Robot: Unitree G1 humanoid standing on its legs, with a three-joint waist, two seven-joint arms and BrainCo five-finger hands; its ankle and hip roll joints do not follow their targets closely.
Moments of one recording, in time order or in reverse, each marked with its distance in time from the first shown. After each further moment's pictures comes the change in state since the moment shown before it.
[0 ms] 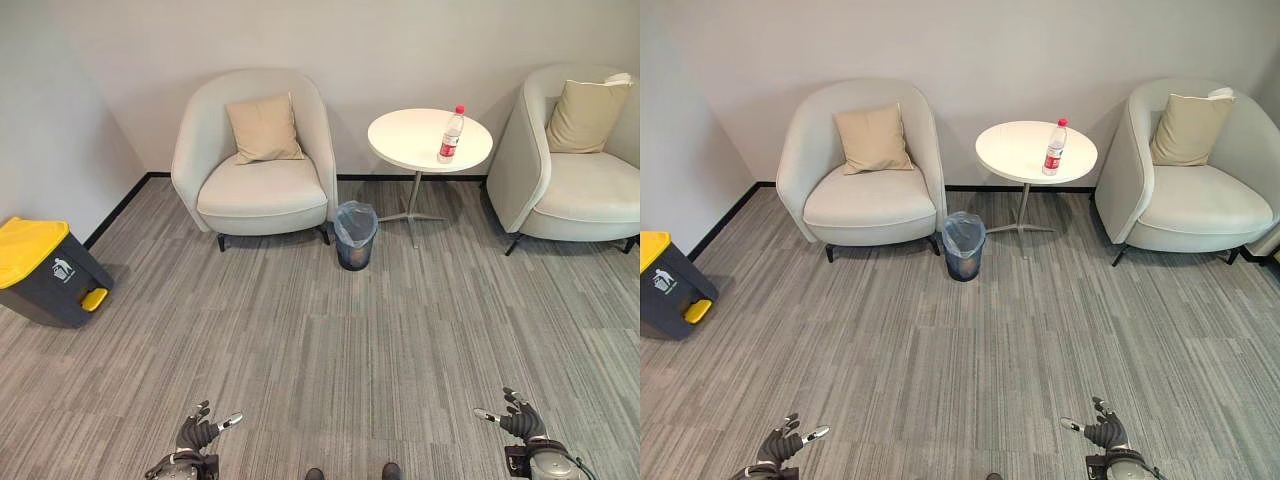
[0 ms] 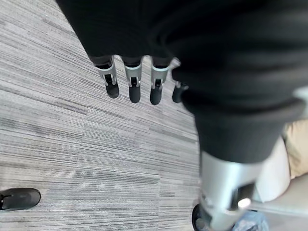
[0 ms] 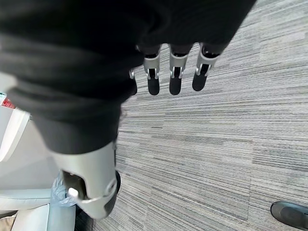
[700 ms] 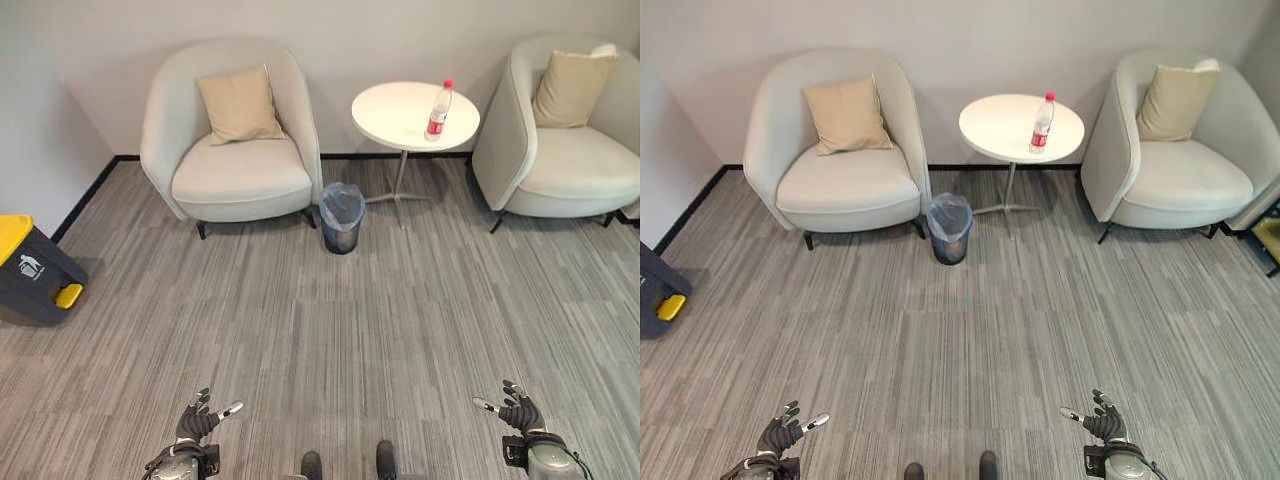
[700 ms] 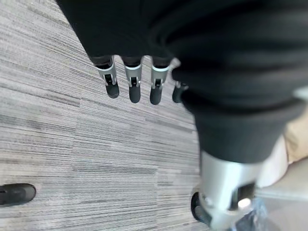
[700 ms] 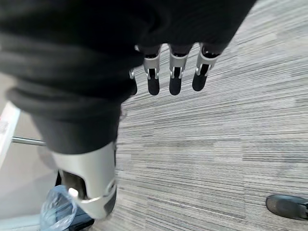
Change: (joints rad) left arm -0.007 0.000 -0.001 -0.087 -0.022 -0.001 0.023; right arm -0.040 0.007 -0.014 -0.006 0.058 0.003 -0.009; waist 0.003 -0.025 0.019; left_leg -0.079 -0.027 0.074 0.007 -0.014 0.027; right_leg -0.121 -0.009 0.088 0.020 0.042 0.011
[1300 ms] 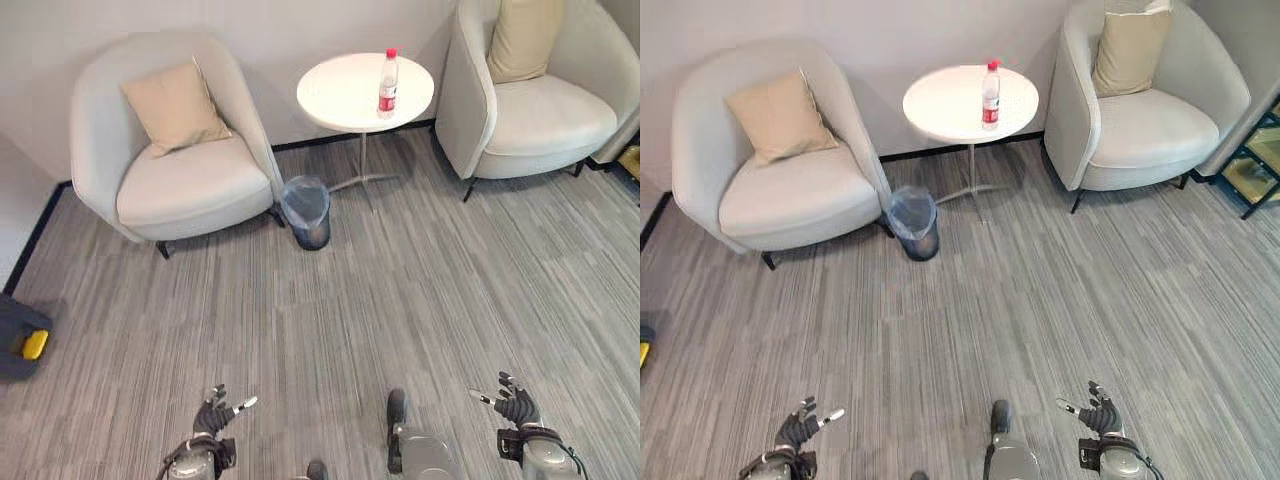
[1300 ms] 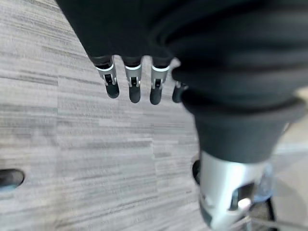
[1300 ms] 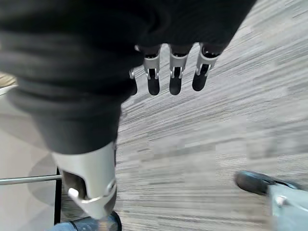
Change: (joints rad) left arm -0.037 -0.044 -0.063 0.058 -0.029 -0.010 0.004; right arm 0.016 0.031 -0.016 -0.089 -0.001 0.017 -0.010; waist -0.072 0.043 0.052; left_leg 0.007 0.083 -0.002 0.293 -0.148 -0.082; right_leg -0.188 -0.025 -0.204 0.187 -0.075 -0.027
